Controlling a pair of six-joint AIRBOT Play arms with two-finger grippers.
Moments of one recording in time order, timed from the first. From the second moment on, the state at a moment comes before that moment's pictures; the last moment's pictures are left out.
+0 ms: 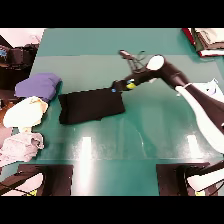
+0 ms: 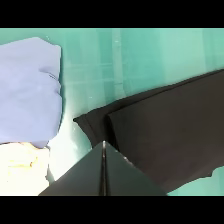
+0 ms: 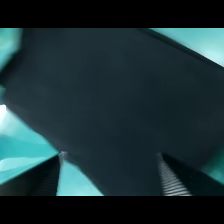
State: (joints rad) left arm 0.04 -1.17 1.62 1.38 -1.36 -1.47; right arm 0.36 -1.68 1.52 -0.84 1.13 1.24
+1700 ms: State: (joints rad) left arm -0.09 -1.17 1.59 1.26 -1.34 -1.44; right arm -0.22 -1.55 1.62 -0.82 1.26 1.25
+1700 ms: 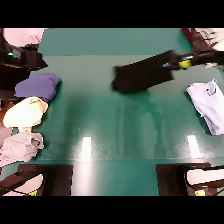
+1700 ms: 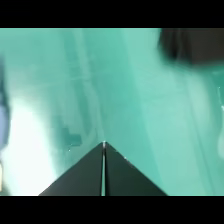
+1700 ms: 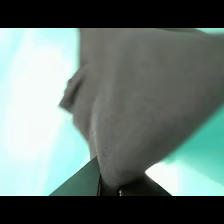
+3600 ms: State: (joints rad) left arm -0.24 -1.17 1.49 1.24 -1.21 -1.43; right arm -0.84 -1.24 1.42 -1.52 1.65 1.50
